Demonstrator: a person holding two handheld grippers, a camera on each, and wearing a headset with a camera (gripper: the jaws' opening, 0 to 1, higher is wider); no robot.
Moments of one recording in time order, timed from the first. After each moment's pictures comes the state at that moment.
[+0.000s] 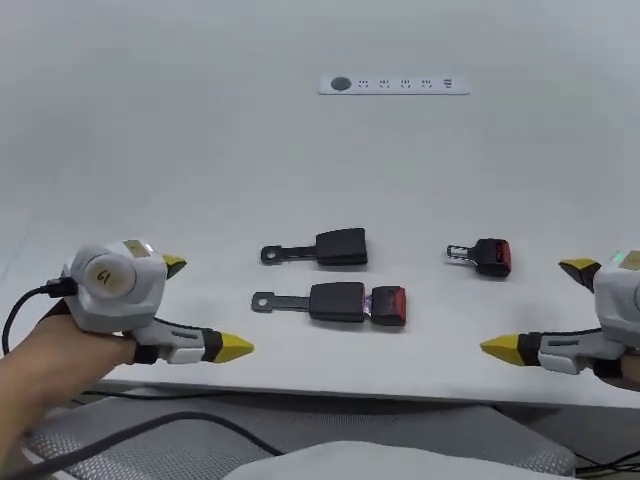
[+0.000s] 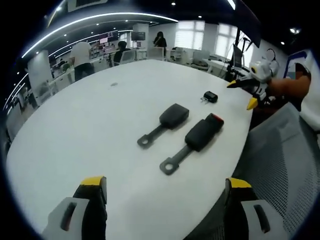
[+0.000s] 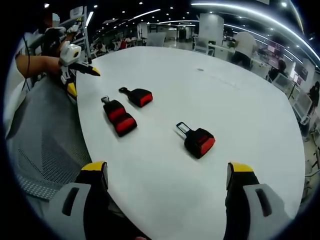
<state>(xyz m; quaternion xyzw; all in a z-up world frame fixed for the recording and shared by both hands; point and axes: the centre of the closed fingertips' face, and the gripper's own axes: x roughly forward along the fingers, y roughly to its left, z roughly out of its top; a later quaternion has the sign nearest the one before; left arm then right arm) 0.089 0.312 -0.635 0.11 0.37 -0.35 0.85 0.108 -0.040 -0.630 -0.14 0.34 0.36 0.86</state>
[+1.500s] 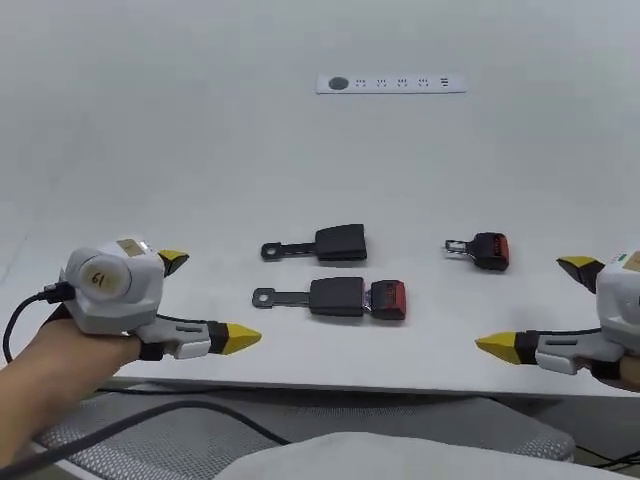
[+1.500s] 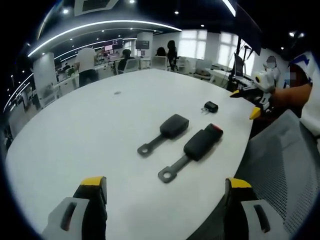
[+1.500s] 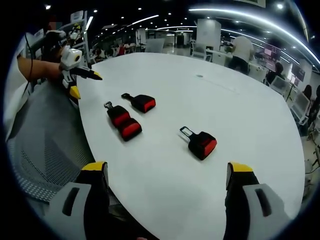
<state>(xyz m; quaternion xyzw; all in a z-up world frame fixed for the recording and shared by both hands) 0.092 0.306 -0.623 0.09 0.34 -0.34 0.87 0.100 -0.037 -0.624 -0.14 0.32 0.36 0.87</state>
